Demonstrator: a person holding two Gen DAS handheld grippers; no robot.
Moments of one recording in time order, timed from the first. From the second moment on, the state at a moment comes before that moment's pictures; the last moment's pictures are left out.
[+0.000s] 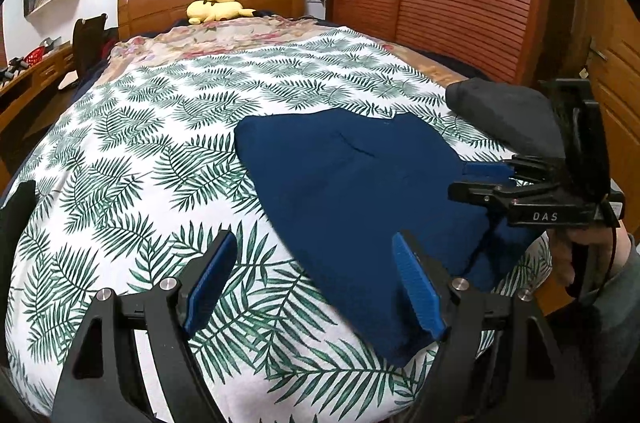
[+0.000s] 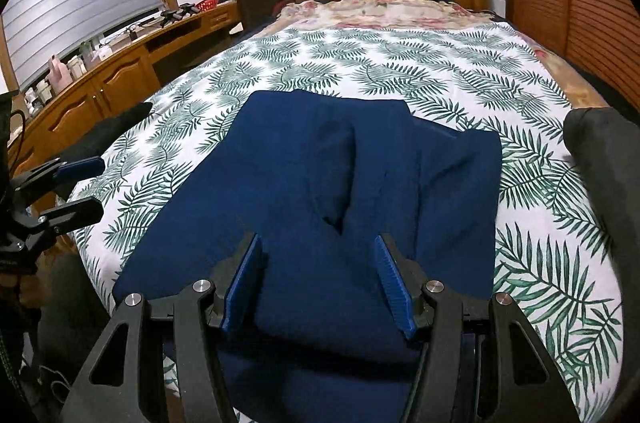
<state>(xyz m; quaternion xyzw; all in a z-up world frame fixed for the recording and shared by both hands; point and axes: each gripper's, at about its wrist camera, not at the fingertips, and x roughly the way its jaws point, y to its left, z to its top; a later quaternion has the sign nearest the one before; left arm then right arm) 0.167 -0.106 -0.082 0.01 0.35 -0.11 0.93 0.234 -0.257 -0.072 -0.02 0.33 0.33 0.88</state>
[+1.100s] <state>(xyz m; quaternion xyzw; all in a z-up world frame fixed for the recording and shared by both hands) 0.169 -0.117 -0.090 0.01 0.36 -0.11 0.93 0.210 -0.303 -0.039 0.06 0.24 0.37 0.90</state>
